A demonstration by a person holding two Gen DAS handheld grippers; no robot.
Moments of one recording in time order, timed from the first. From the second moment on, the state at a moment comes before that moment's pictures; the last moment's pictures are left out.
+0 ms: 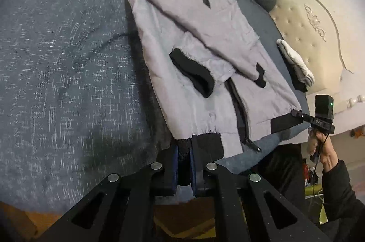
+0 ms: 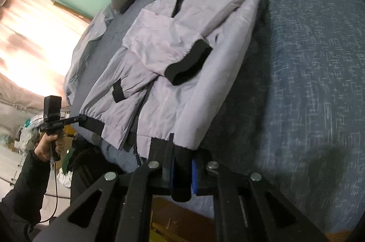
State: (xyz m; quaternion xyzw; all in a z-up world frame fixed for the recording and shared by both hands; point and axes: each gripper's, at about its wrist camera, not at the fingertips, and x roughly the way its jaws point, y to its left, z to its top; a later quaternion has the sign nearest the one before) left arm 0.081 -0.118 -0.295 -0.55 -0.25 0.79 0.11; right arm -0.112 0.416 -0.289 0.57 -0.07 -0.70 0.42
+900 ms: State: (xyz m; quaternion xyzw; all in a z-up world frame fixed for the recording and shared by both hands) left arm 0.057 -0.106 -0.217 -0.52 -0.19 0.82 0.16; right arm -0.111 0.401 -0.225 0.55 -0.11 -0.66 0.50
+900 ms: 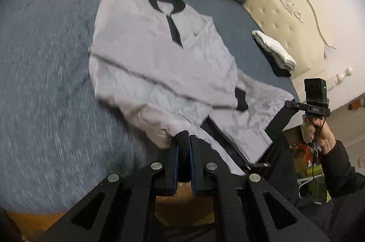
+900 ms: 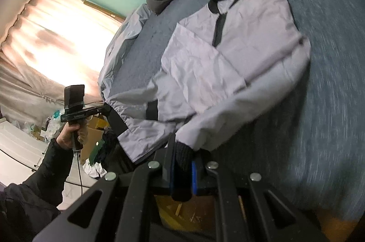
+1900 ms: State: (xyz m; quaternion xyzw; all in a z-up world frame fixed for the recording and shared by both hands) left arm -0.345 -0.254 -0.321 -0.54 -0.27 0.80 0.03; right arm -0.519 0.262 -0.300 0.58 -0.13 -0.72 0.36
